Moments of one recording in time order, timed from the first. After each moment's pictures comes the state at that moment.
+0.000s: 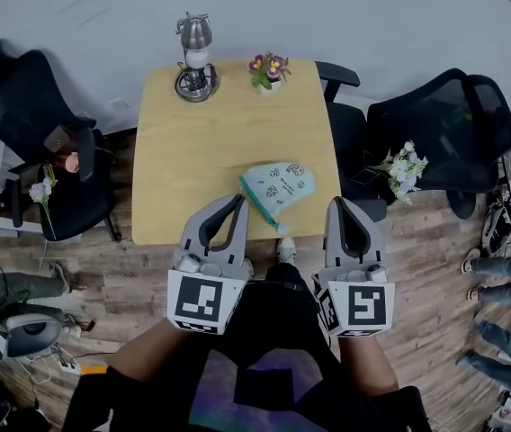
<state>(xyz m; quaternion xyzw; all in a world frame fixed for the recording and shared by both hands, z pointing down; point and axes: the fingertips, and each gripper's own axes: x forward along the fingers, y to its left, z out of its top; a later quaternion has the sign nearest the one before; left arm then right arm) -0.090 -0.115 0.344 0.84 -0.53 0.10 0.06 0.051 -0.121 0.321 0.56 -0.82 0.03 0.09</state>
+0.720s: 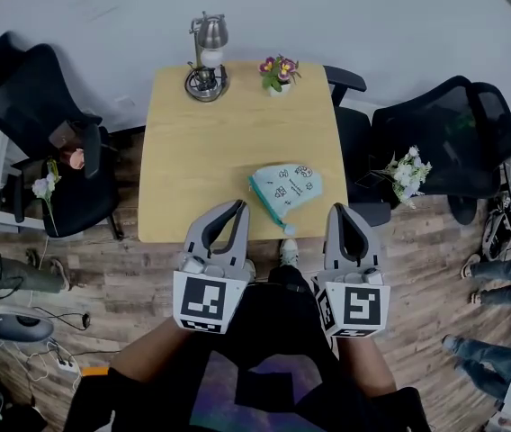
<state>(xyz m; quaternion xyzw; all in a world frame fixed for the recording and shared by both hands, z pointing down) -0.110 -0.105 0.358 0.83 -0.54 0.11 0.07 0.038 -0.111 0.337 0.57 -0.81 0.03 0.11</state>
